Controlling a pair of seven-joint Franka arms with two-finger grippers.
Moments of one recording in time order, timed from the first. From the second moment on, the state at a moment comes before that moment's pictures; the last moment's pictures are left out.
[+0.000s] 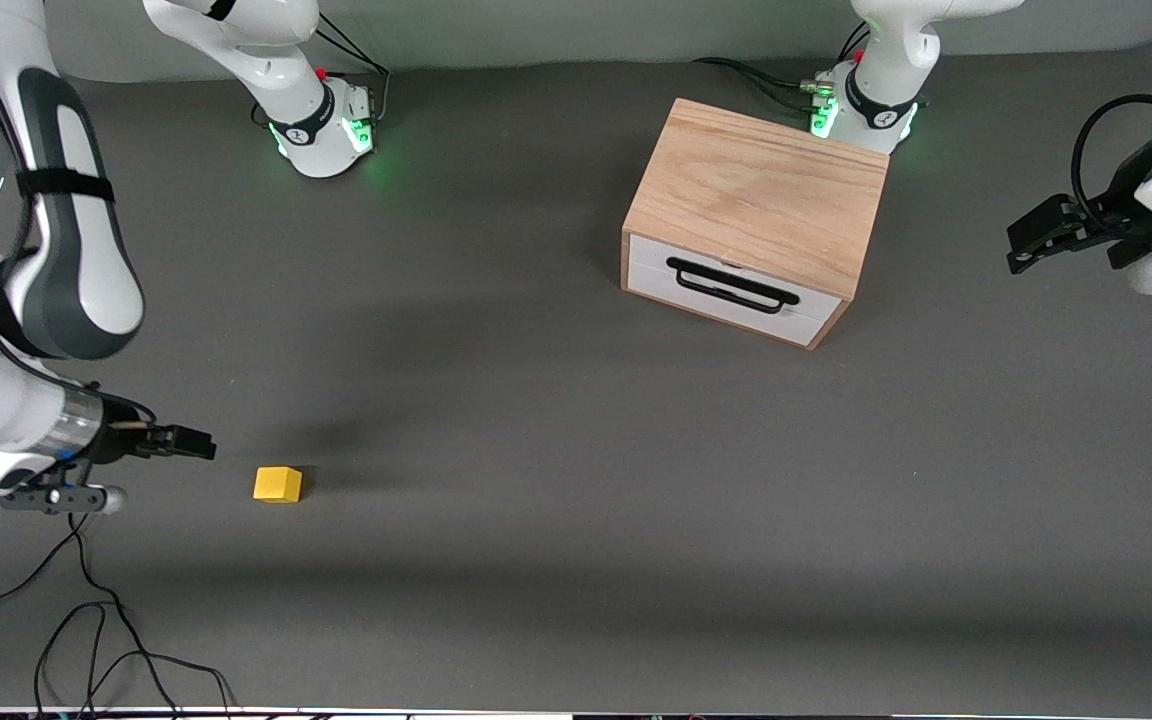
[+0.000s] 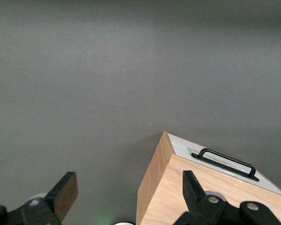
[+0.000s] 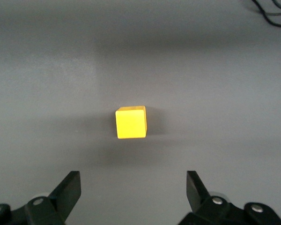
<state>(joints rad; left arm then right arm) 0.03 0.05 -0.16 -1.42 0.02 1.43 -0.15 -0.10 0.42 0.07 -1.61 0.03 2.03 0.02</state>
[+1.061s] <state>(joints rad) 0.03 0.07 -0.16 -1.42 -0.01 1.44 -0.36 -0.04 0.70 0.07 -1.57 -0.05 2.29 0.15</state>
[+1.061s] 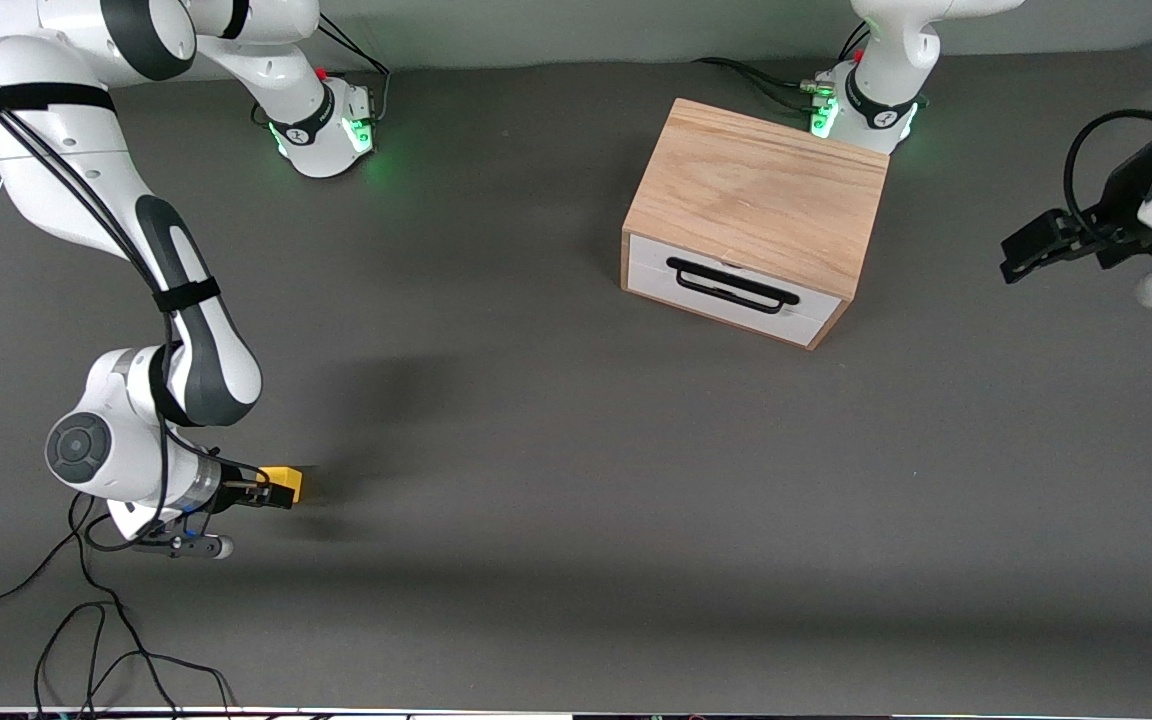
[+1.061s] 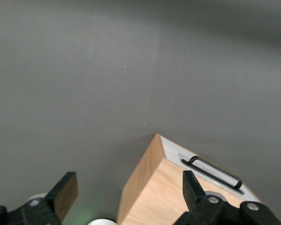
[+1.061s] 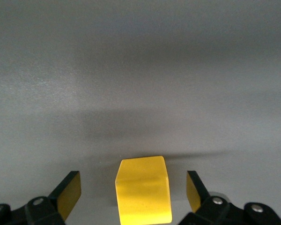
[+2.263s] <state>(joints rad) -0.30 0.48 -0.20 -1.45 -0.01 1.52 -1.91 -0.04 0.75 0.06 -1.59 -0.05 2.30 0.15</state>
